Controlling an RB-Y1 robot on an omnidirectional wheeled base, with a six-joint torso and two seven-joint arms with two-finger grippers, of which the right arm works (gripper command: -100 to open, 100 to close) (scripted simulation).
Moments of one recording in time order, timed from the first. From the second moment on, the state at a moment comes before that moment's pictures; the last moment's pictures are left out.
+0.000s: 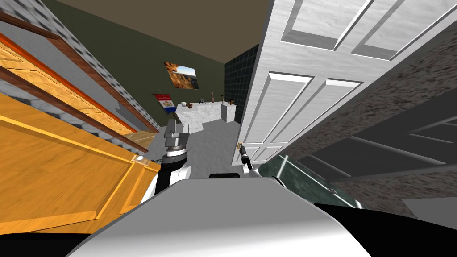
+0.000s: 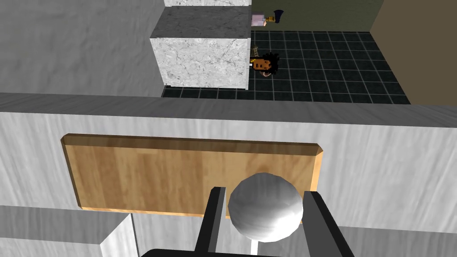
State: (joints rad) arm -0.27 -0.07 0.06 -0.43 -0.08 -0.89 -0.04
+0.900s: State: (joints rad) arm -0.26 -0.08 0.01 -0.45 -0.08 -0.87 -0.03
